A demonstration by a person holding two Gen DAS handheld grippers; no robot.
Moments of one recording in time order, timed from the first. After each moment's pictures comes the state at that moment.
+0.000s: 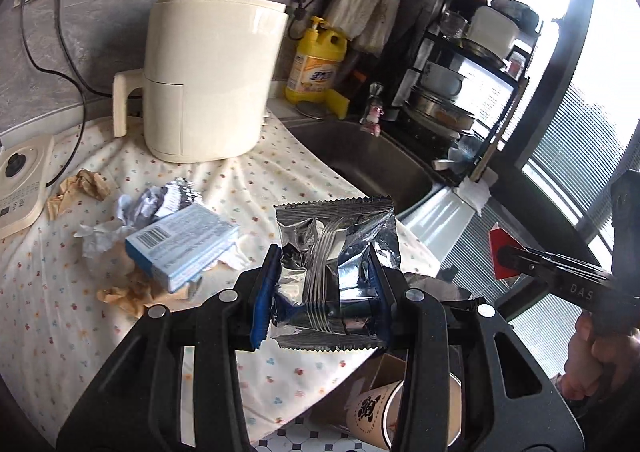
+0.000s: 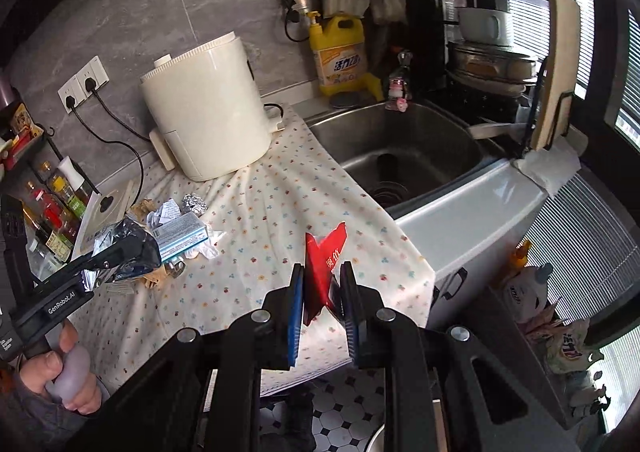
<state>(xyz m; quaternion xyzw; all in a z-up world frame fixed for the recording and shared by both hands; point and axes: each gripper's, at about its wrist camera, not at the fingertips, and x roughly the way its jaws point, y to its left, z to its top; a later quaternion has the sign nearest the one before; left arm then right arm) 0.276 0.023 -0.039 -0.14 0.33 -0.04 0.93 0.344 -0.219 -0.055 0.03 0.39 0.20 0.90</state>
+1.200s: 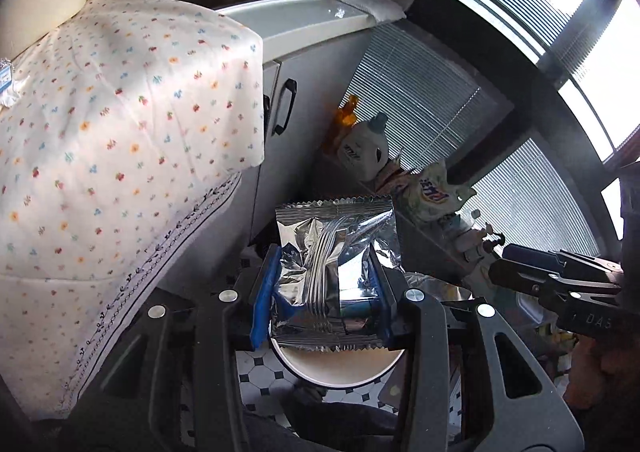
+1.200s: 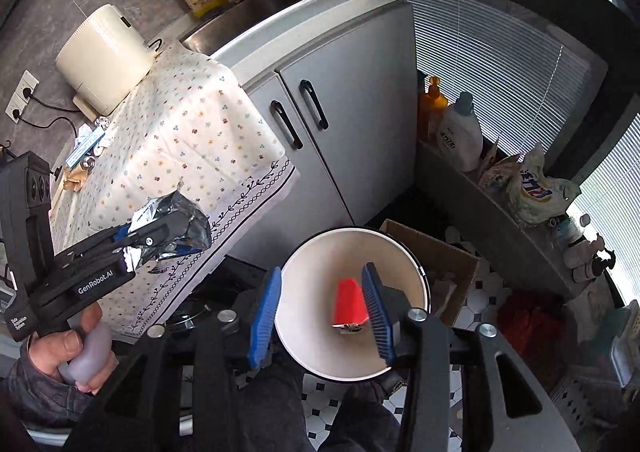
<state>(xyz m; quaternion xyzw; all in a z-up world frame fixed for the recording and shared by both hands) 0.237 -0.223 -0.174 -0.08 0.50 -0.16 0.85 0.225 -0.435 -0.202 0.11 0.53 0.11 0.84</state>
